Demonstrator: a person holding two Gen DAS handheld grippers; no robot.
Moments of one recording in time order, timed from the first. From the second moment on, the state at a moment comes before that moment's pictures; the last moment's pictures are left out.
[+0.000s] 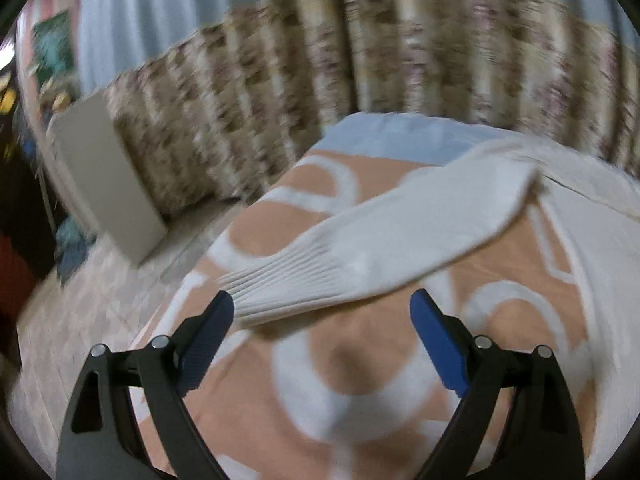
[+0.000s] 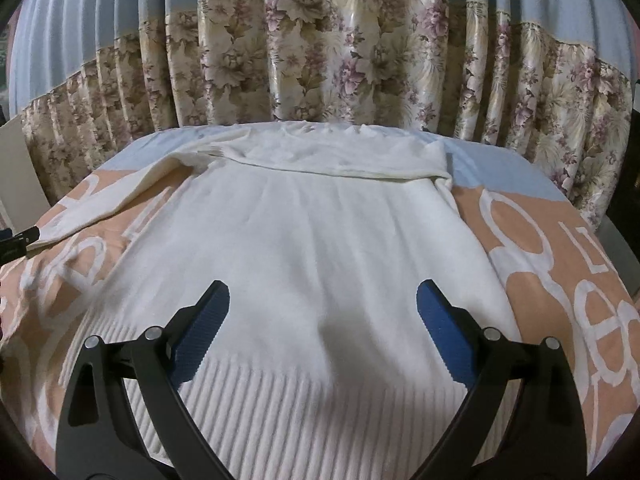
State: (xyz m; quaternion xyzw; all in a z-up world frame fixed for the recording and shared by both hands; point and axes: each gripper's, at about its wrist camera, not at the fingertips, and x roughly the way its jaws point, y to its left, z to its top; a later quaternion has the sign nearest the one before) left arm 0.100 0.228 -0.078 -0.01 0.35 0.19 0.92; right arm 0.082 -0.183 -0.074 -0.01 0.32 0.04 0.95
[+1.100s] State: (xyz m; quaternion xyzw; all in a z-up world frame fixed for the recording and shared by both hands) left arm 0.141 0.225 -0.087 -0.02 0.39 0.17 0.90; right arm 0.075 -0.188 -0.067 0.00 0.33 0.04 0.94
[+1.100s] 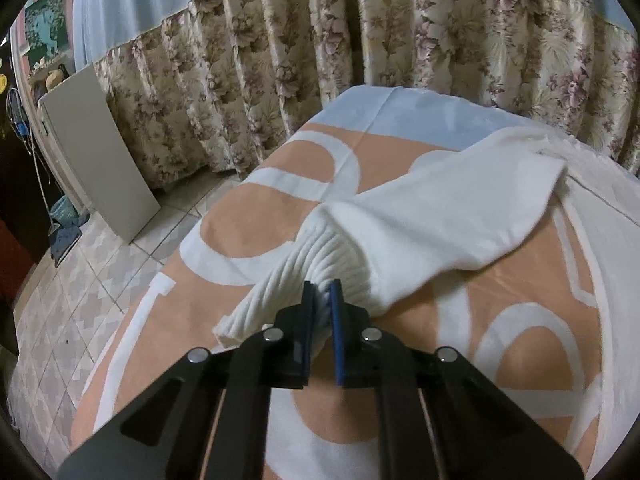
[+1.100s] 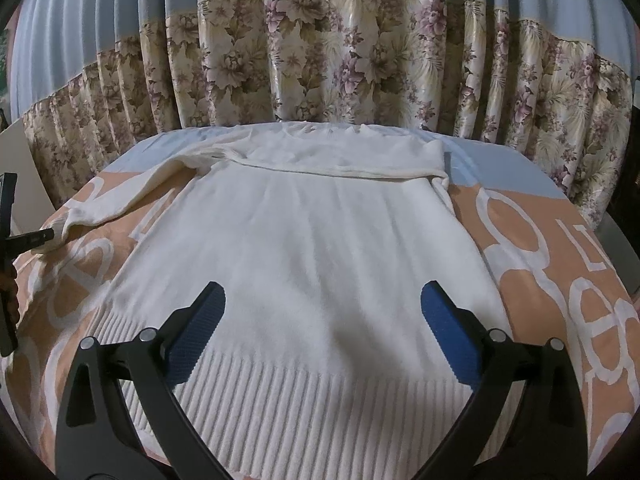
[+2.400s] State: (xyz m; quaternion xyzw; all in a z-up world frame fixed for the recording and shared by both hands) left arm 0.309 -0.160 -0.056 0.04 0.38 -0.11 0.92; right arm 0.177 -0.375 -0.070 0.03 0.33 -0.07 0.94
